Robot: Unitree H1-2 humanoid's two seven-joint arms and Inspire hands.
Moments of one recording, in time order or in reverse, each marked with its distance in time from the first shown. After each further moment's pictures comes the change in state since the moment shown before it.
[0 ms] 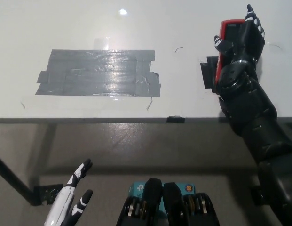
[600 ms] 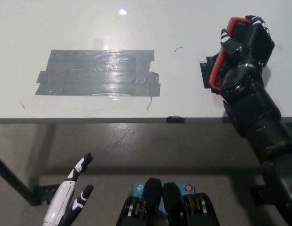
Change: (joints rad) left_arm -0.031 0.004 0.000 0.000 -0.001 -0.005 0.000; right_arm 0.000 -0.023 0.033 0.078 -0.014 -0.018 -0.075
